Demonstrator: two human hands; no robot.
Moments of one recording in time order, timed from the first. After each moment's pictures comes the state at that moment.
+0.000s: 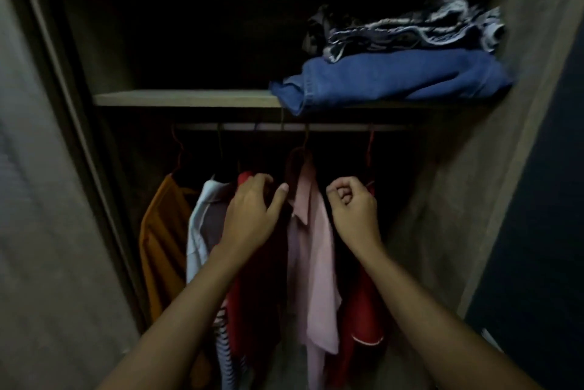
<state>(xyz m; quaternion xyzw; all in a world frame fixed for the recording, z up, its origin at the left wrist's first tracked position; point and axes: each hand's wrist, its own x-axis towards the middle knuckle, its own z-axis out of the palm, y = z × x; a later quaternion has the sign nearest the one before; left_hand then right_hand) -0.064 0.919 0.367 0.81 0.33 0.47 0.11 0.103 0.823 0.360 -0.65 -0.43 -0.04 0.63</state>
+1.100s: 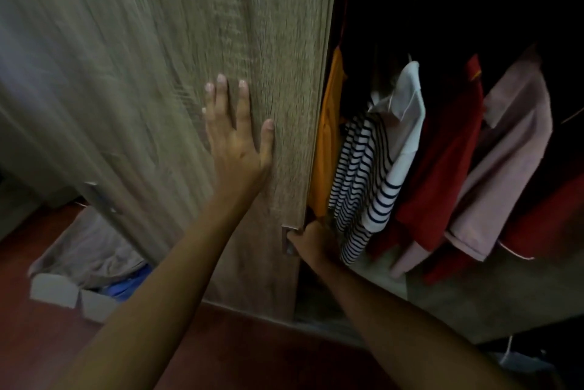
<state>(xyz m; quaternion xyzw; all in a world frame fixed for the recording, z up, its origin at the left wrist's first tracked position) -0.370 1.058 0.263 0.74 0.38 0.56 -0.07 -0.255 0.967 0.093 -0.84 -0.42 0.22 0.26</state>
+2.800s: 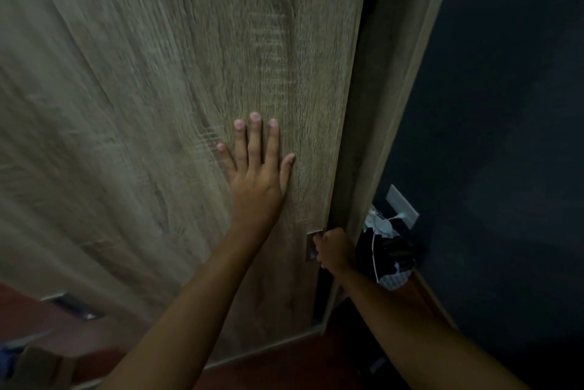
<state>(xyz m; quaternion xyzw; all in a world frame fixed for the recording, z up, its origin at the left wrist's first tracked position) -0.004 0.825 0.230 0.80 0.24 0.53 -0.14 0.087 0.696 0.063 -0.89 -0.13 0.18 0.40</state>
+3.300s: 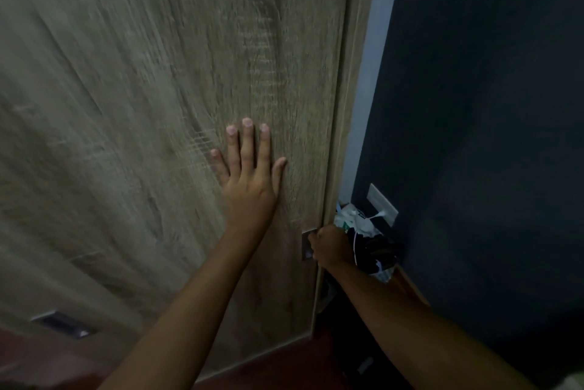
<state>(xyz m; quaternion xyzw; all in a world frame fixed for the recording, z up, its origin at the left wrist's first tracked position) 0.052 0.791 0.222 0.80 0.23 0.53 -0.15 0.140 0.653 0.069 -0.91 -0.17 0.15 0.35</state>
